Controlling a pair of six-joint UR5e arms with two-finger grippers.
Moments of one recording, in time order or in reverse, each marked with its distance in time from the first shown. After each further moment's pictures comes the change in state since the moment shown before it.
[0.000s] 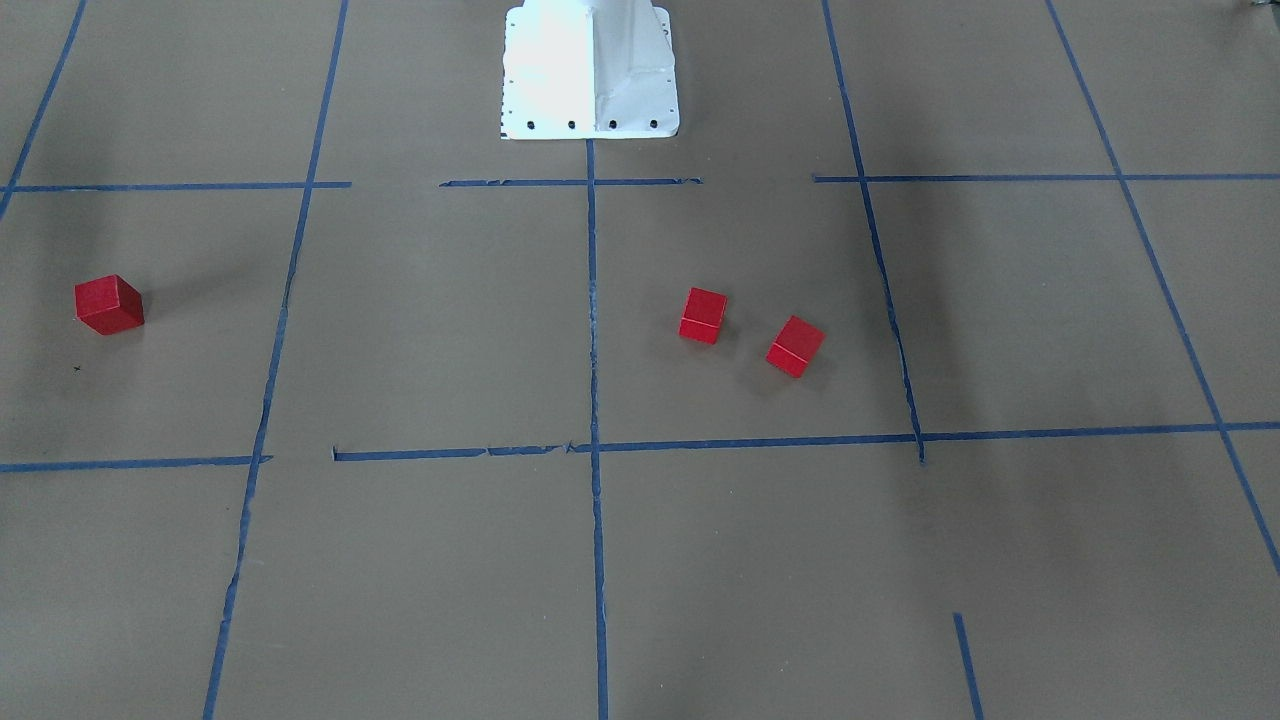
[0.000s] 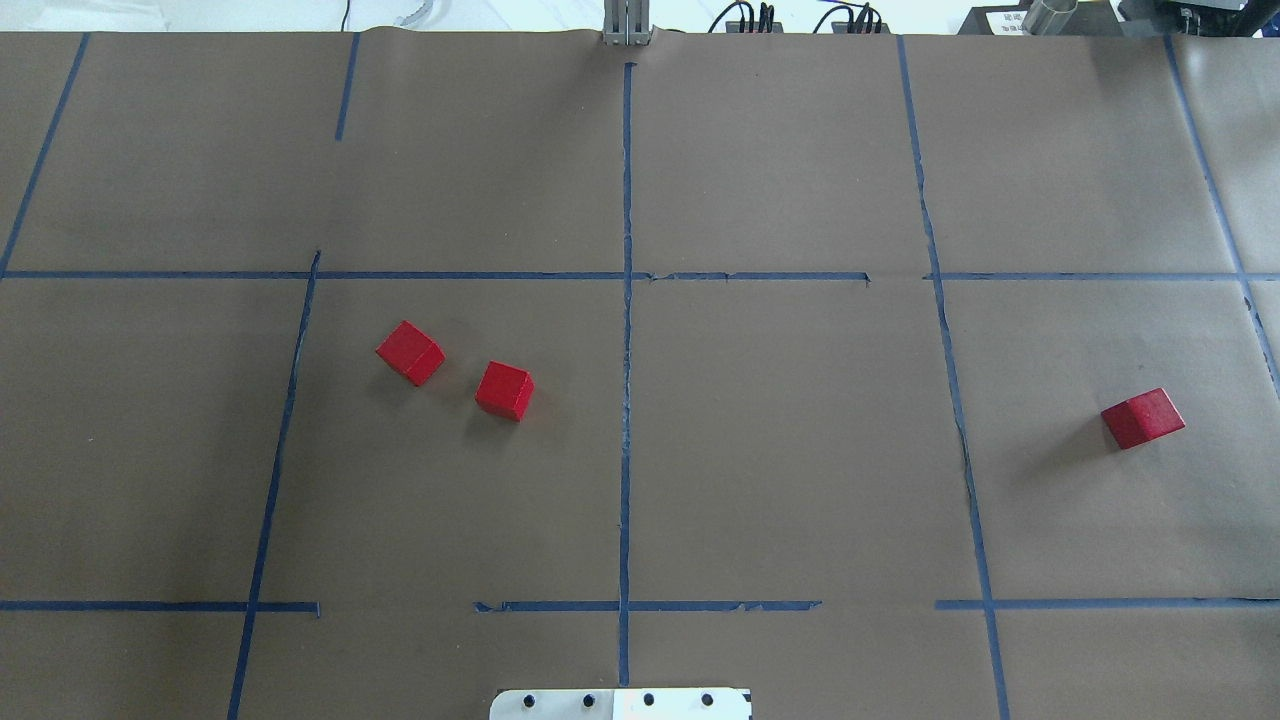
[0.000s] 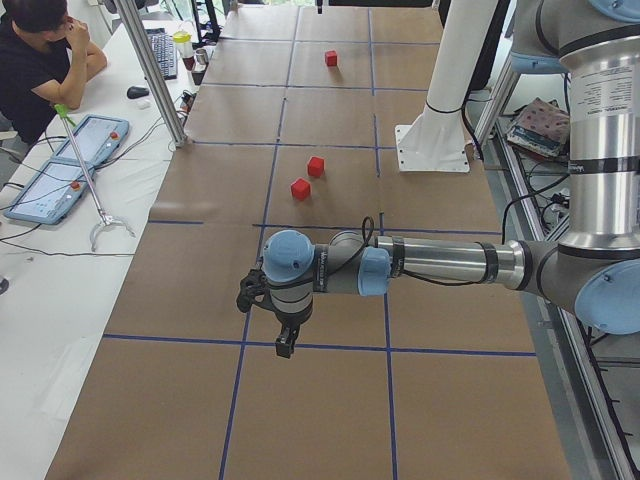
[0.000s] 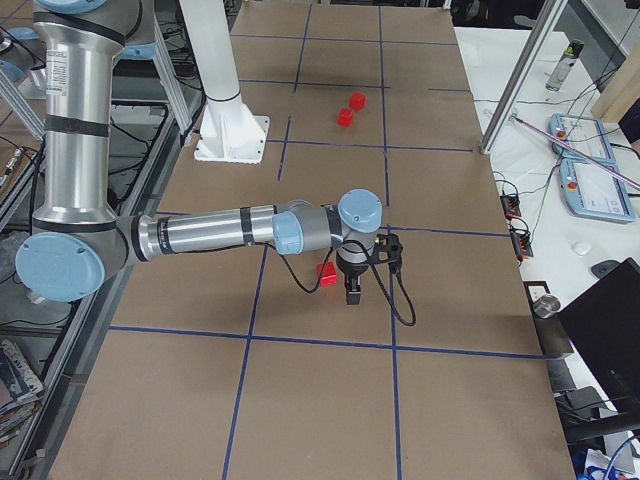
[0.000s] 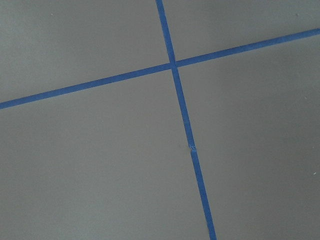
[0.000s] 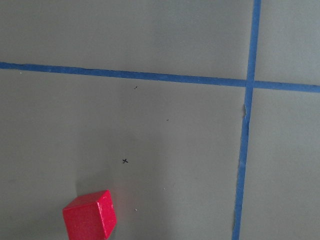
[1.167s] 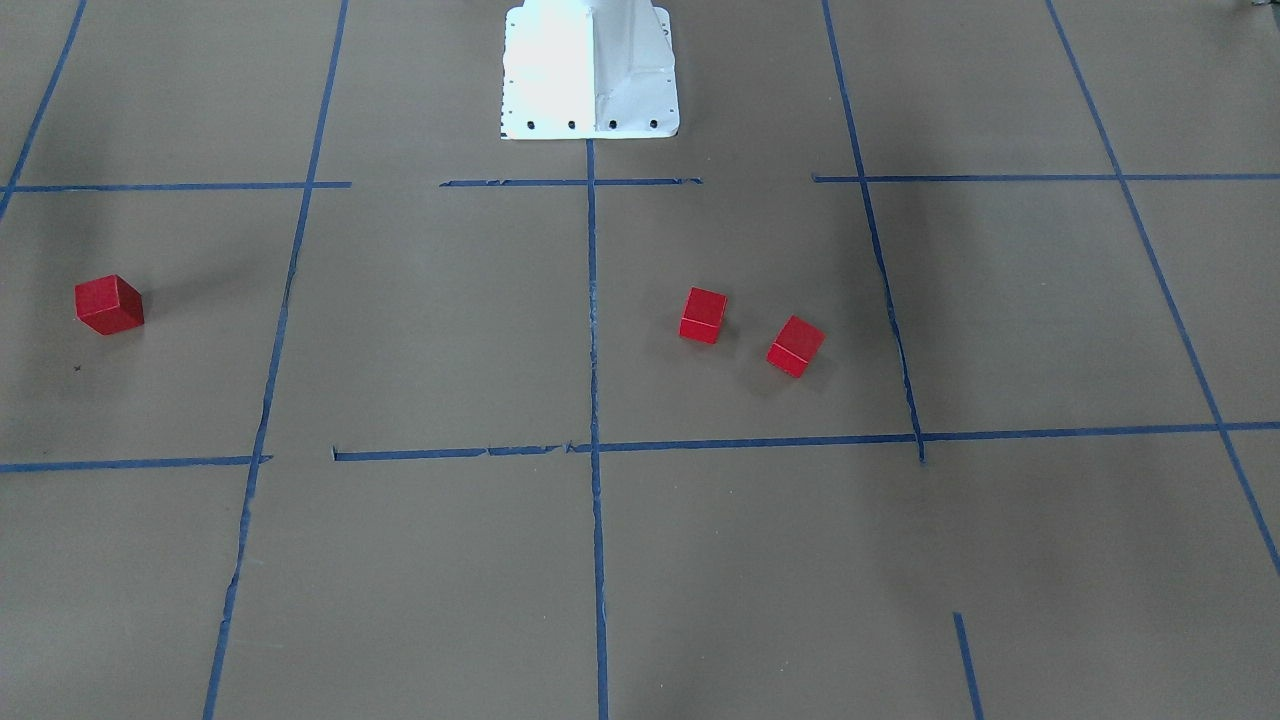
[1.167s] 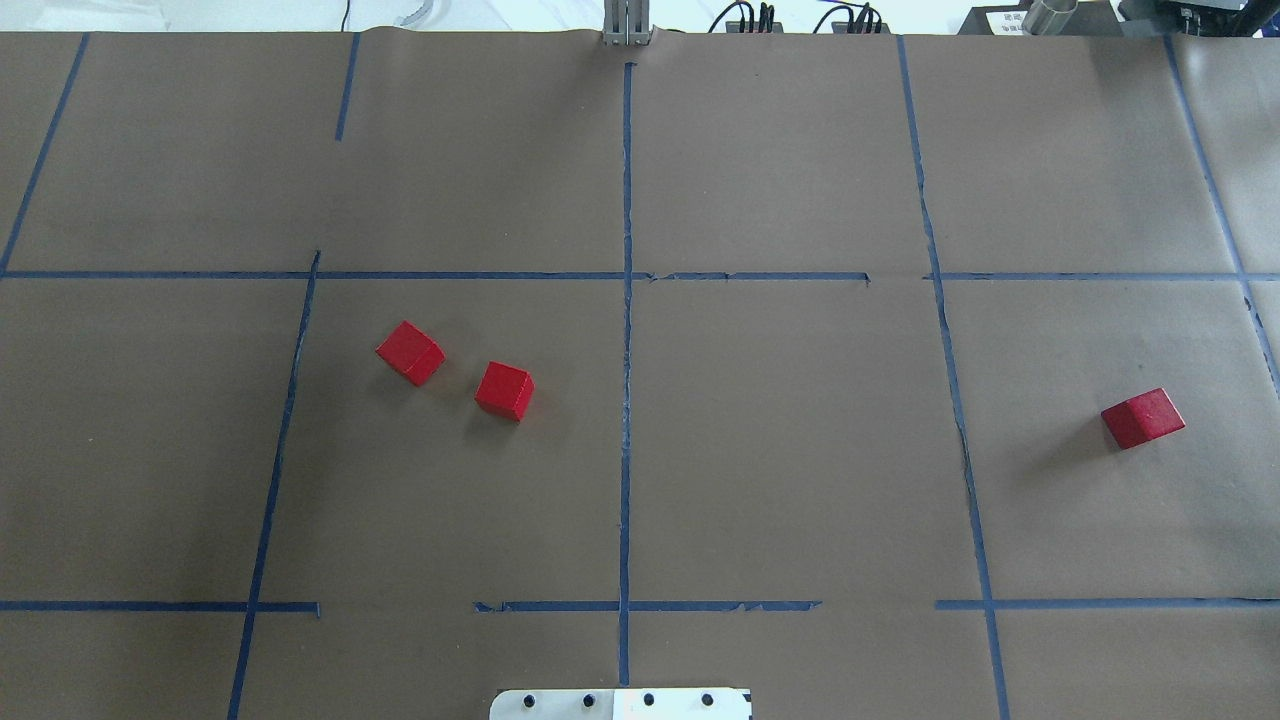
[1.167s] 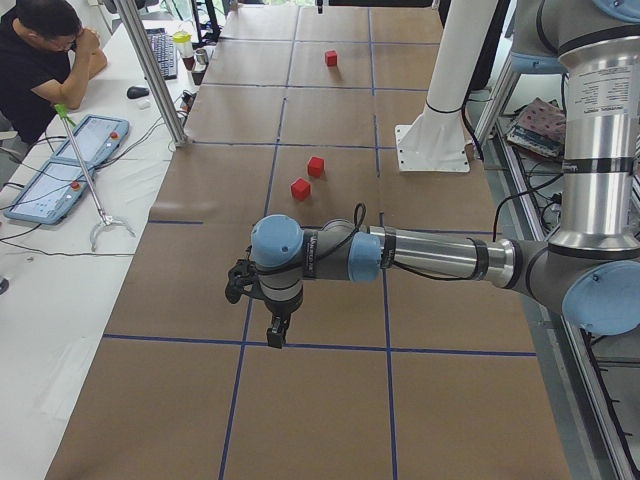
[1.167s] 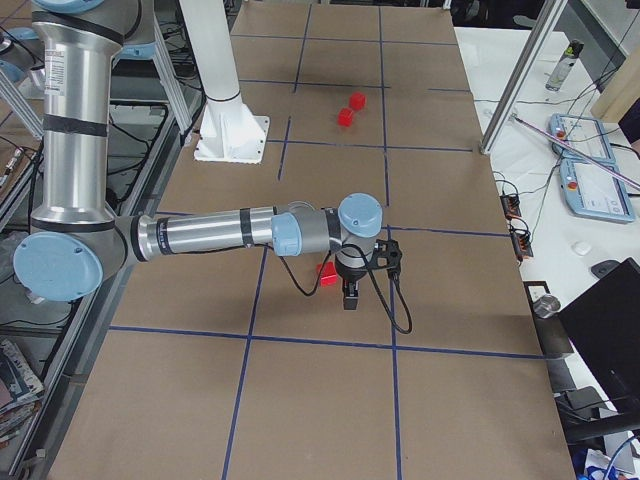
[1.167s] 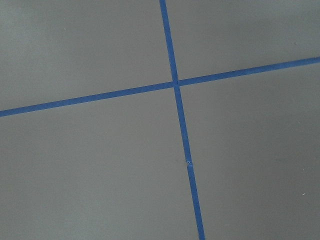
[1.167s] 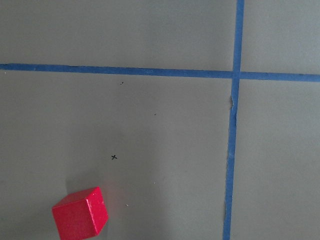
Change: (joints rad) left arm -0.015 -0.051 -0.015 0.065 0.004 -0.044; right arm 0.019 0.006 -0.007 -0.078 -0.006 0.002
